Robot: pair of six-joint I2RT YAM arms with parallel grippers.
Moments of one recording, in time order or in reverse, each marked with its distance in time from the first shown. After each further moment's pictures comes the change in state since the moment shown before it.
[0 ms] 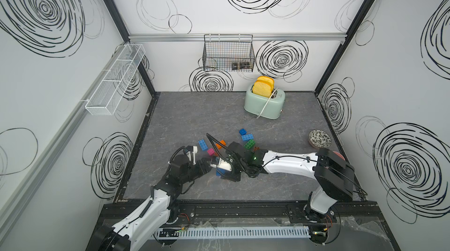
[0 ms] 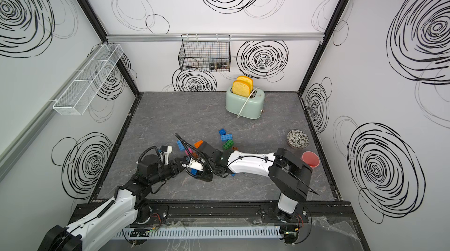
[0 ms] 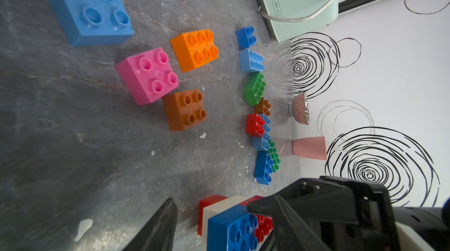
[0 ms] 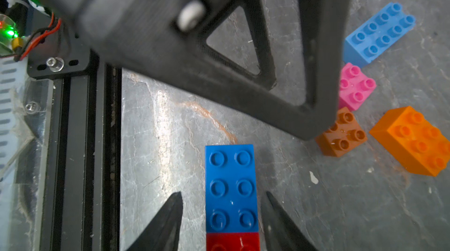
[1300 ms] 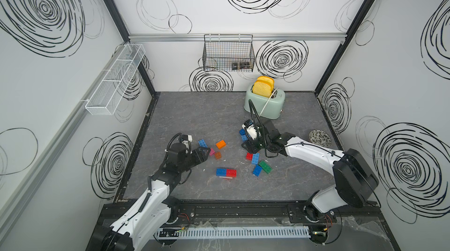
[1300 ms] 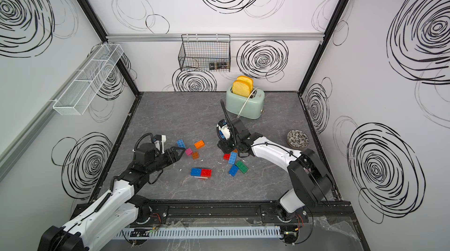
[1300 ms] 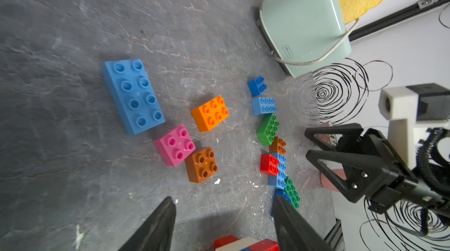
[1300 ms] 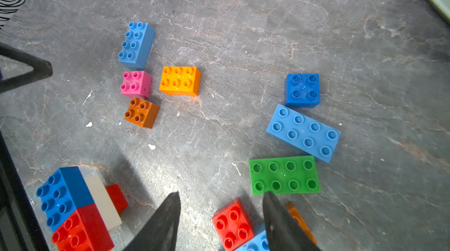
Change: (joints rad) left arm 0.129 0.064 0.219 -0.217 -0.107 0.199; right arm -0.426 -0.149 -0.084 0.014 0.045 0.362
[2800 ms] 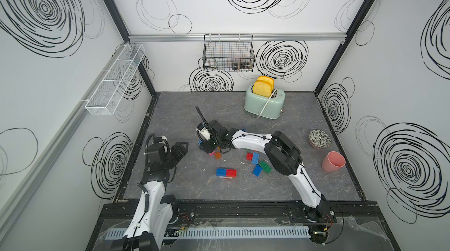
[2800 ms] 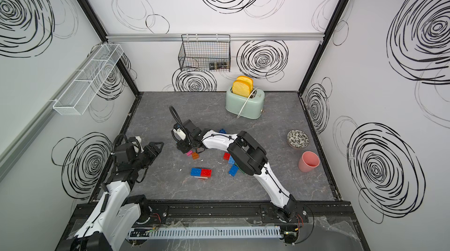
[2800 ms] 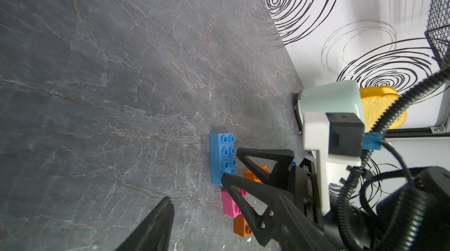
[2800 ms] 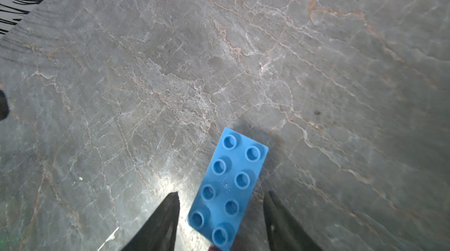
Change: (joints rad) left arm 0.433 -0.023 -0.001 -0.058 0.092 -0.014; right arm 0.285 0.782 0.799 0.012 0.024 0.055
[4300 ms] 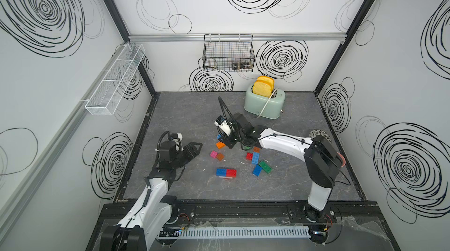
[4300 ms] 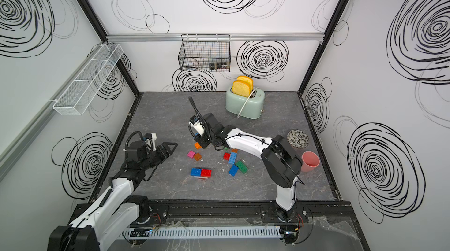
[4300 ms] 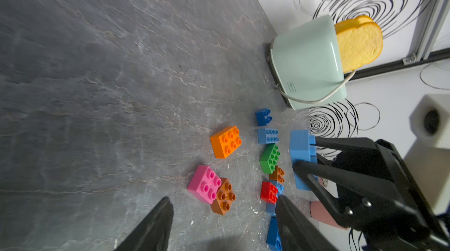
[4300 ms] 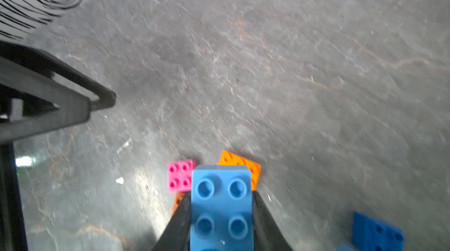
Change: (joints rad) left arm -0.286 0.087 -0.007 0.136 0.028 -0.027; right arm -0.123 -0.517 -0.478 0.000 0.019 -0.169
